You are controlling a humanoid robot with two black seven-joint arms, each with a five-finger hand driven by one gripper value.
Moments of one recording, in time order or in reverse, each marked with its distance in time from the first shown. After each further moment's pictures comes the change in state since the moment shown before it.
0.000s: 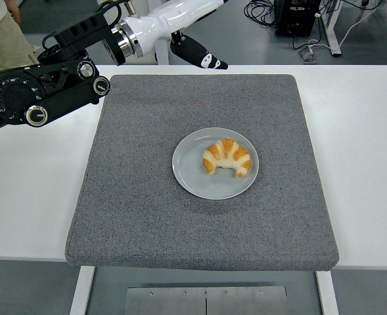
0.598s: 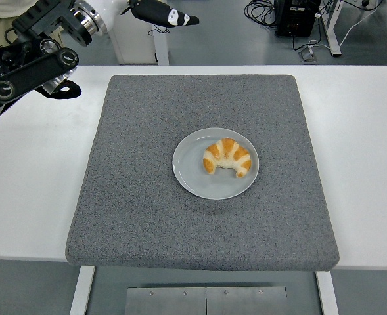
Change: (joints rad) left arm 0.025 0.065 -0.014 0.083 -0.410 0.013 0.013; right arm 0.000 0.000 0.000 0.000 0.000 0.000 0.000
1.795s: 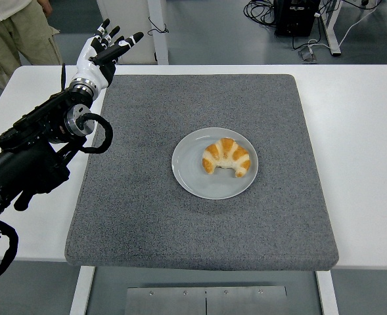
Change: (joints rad) left arm 0.363 -0.284 -0.463 0.403 -0.646 -0.107 0.110; right arm 0.000 0.000 0.000 0.000 0.000 0.000 0.000
